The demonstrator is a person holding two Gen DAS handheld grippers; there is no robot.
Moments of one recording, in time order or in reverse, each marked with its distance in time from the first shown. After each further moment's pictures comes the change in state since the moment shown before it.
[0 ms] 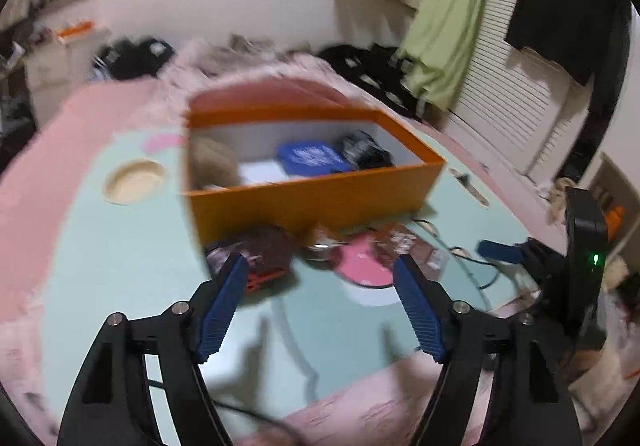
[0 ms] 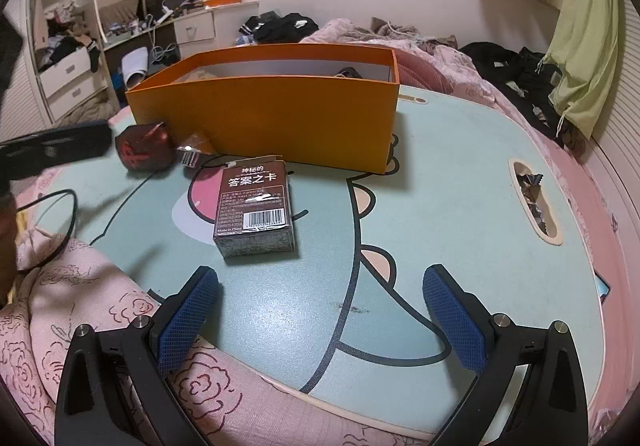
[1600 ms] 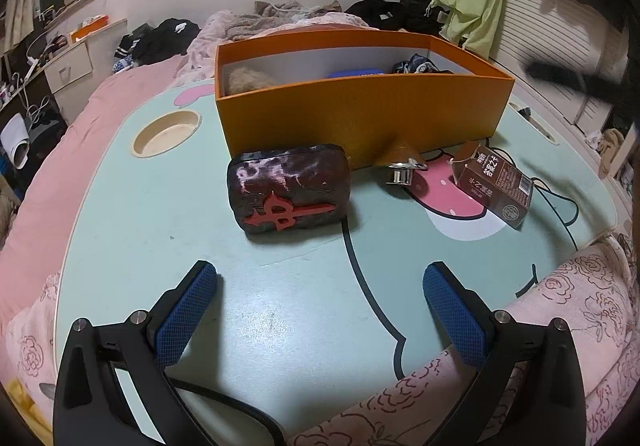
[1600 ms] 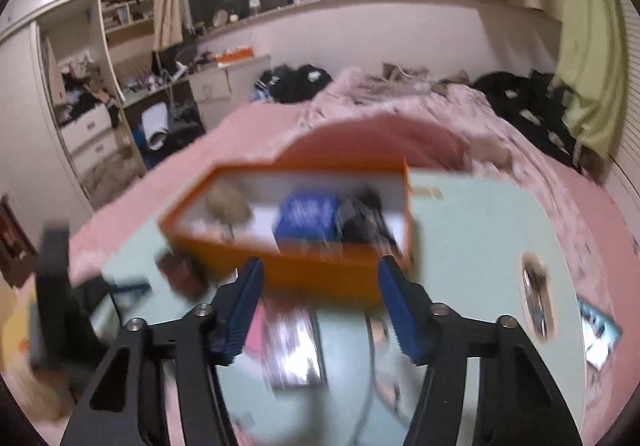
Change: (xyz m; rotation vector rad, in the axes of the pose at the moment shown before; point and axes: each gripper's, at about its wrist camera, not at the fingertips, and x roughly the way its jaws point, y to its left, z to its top) left arm 0.053 0.014 -0.025 0.072 0.163 0.155; right arm -0.020 -0.009 0.117 0.074 -0.128 0.163
